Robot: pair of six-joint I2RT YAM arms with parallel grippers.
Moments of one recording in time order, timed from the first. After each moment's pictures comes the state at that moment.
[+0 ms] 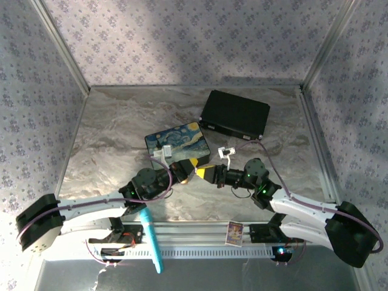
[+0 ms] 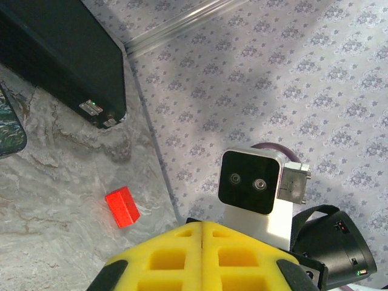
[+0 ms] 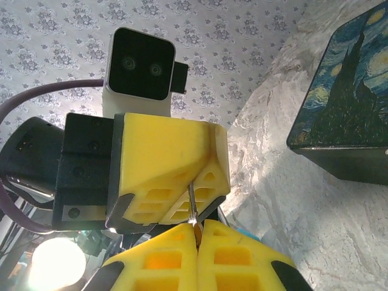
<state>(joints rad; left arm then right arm) -1.07 1.05 0.36 0.72 -0.11 -1.18 0.78 1.01 0.30 0.71 -0.56 0.95</state>
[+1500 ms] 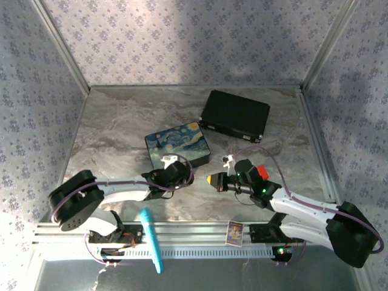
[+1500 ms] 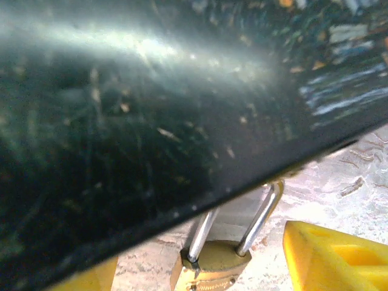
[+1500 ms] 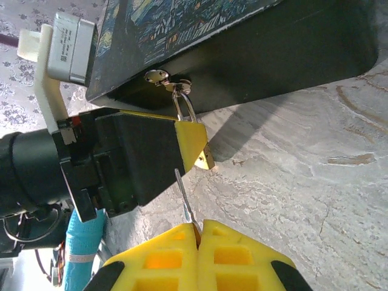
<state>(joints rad) -1.00 1.44 0.55 0.02 -0.29 -0.98 0.78 1.00 0.32 0.16 -0.27 0.75</state>
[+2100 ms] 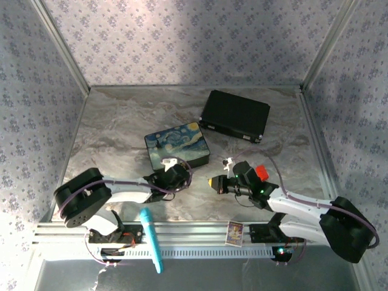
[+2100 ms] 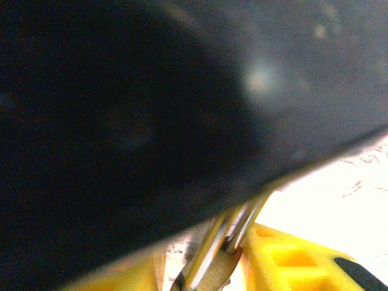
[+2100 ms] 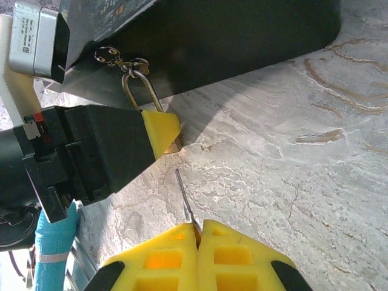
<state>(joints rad) -1.01 1.50 0.52 0.12 -0.28 -1.05 0.78 1.07 0.28 0.20 -0.26 0.75</state>
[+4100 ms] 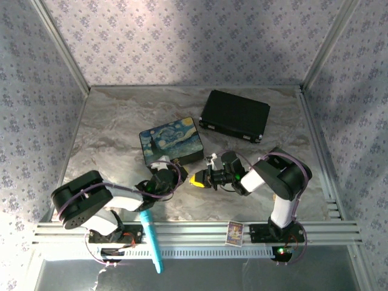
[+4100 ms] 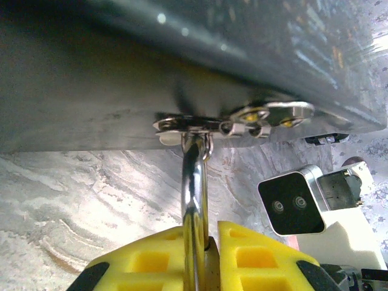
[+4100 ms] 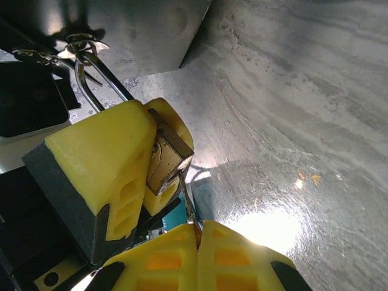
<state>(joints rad) -0.98 1.47 0.29 0.70 -0.27 -1.29 0.67 1.81 0.43 0.94 -0.81 1.30</state>
